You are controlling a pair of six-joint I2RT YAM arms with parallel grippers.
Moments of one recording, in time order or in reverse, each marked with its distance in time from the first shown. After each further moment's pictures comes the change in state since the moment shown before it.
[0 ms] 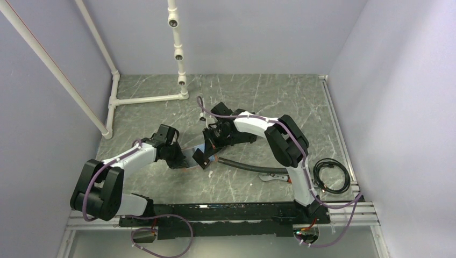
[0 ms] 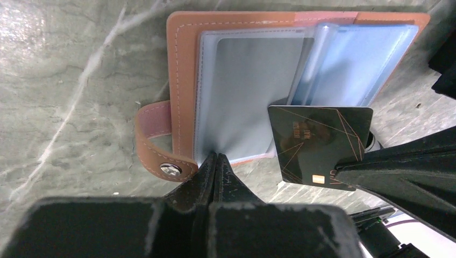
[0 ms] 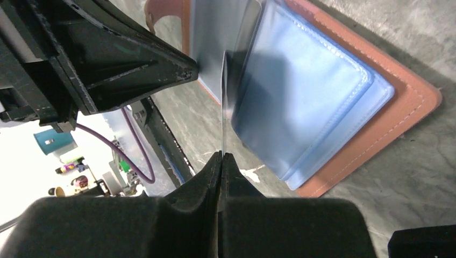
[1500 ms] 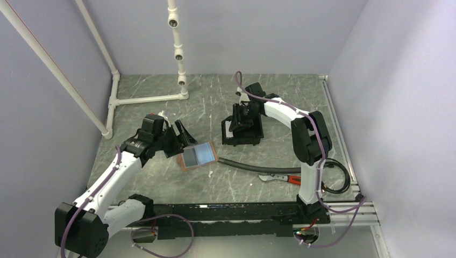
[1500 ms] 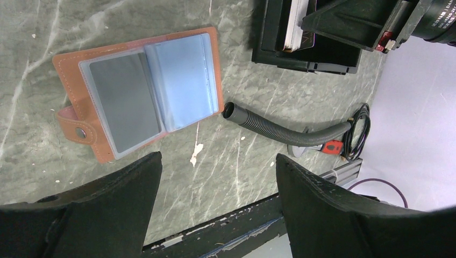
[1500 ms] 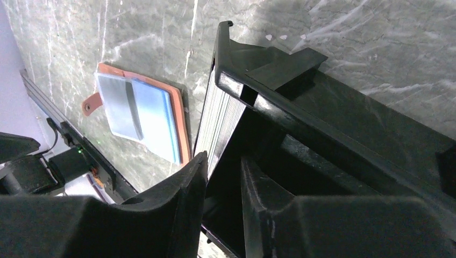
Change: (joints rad) left arm -0.002 -0.333 0.139 -0.066 0.080 0.028; right arm -0.306 -0.148 -0.054 -0.011 0.225 -0.011
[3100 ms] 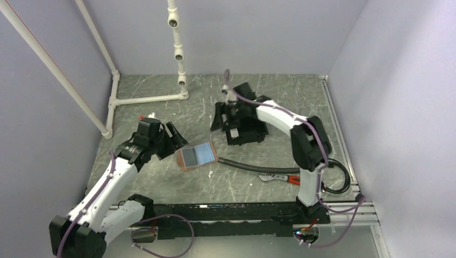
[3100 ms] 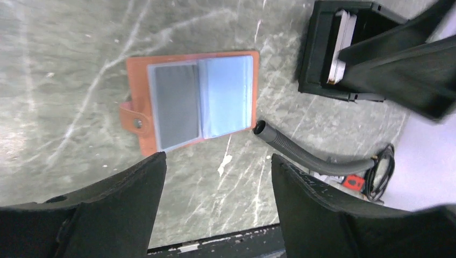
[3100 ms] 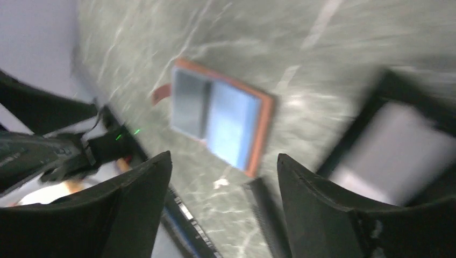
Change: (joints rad) left arm 0.000 -0.135 0.010 -0.138 -0.222 -0.027; right arm 0.179 -0.010 0.003 0.153 -0.137 0.119
